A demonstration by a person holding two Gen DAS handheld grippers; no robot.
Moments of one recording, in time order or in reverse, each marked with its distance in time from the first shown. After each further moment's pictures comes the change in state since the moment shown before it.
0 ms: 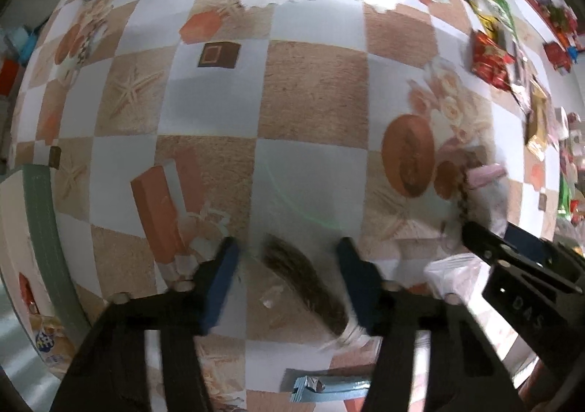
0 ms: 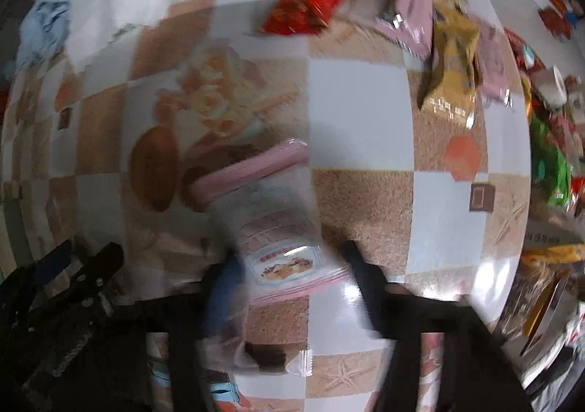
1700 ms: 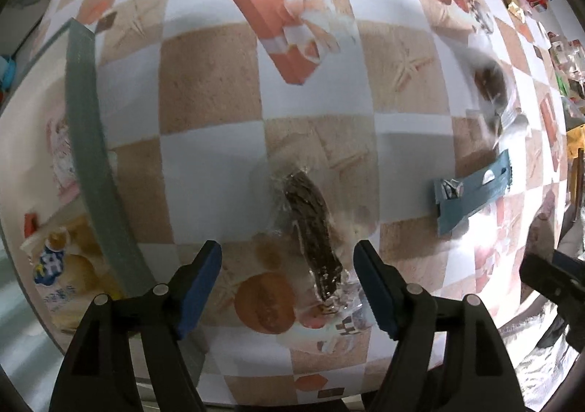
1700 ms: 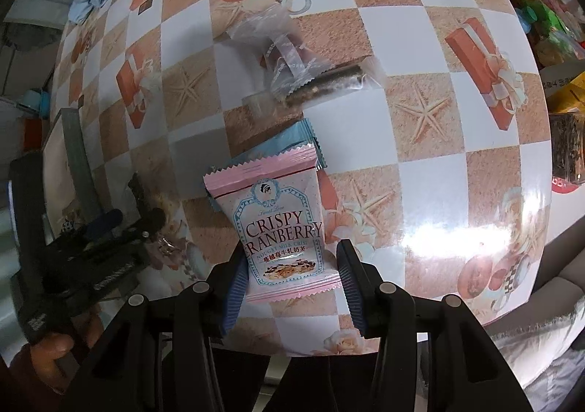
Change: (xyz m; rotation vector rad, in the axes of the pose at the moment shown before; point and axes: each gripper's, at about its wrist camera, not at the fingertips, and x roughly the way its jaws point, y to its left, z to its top) left arm 0.017 0.083 -0.148 0.172 0.096 0.014; right arm -0.019 0.047 -0.168 0.173 0.100 0.193
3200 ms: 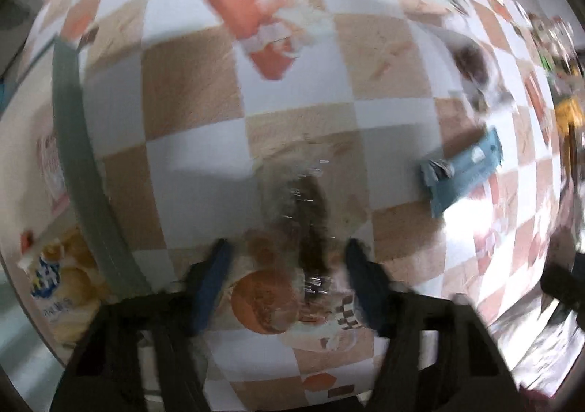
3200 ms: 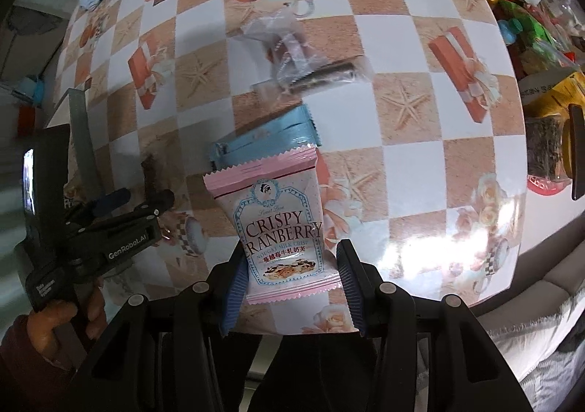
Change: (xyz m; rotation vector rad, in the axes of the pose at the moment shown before) left arm -0.015 -0.002 -0.008 0.122 -0.030 -0.020; right arm -0.023 0.008 -0.026 -0.016 -0.016 -0.057
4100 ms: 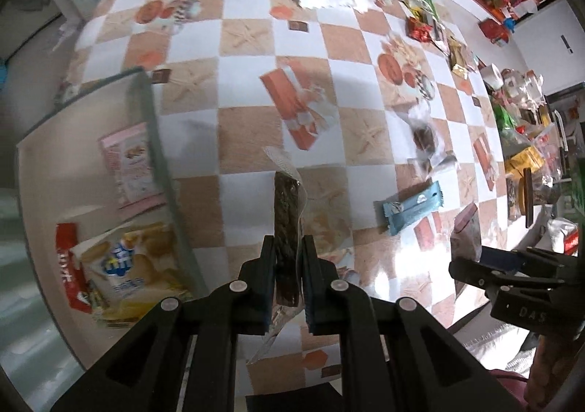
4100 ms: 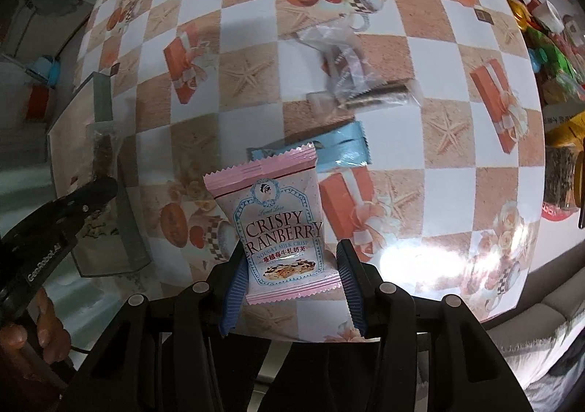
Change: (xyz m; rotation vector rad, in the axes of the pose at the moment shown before) left arm -0.094 0.071 -0.027 -0.127 -0.196 -0.107; right arm 0.002 0.043 0.007 -0.086 -0.017 0.028
